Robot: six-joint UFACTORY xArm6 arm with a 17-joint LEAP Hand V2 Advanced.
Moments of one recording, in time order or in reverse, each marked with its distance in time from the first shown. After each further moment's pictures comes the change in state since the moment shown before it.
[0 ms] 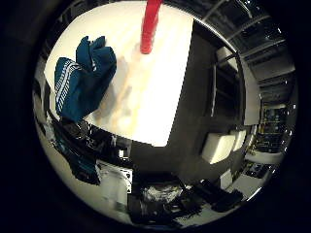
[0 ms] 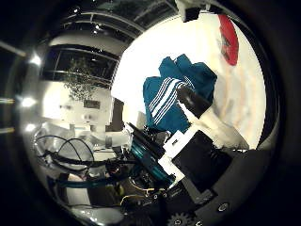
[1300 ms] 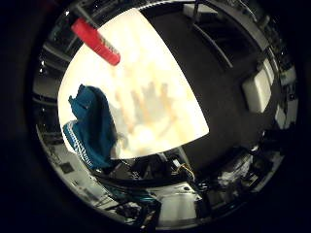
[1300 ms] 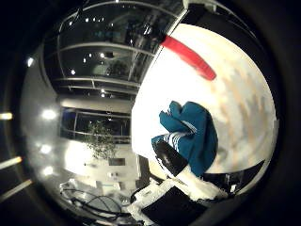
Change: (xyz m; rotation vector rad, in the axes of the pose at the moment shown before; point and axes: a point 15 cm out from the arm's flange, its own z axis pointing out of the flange) arm 0.113 0.014 0.040 0.403 -0.268 0.765
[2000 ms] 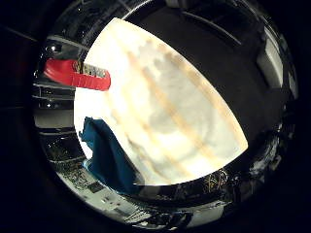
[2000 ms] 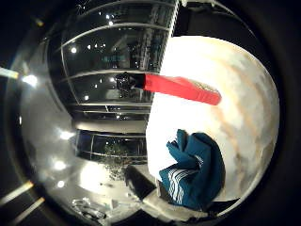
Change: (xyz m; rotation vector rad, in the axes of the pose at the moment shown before) arm 0.011 -0.058 0.055 0.034 -0.130 0.110
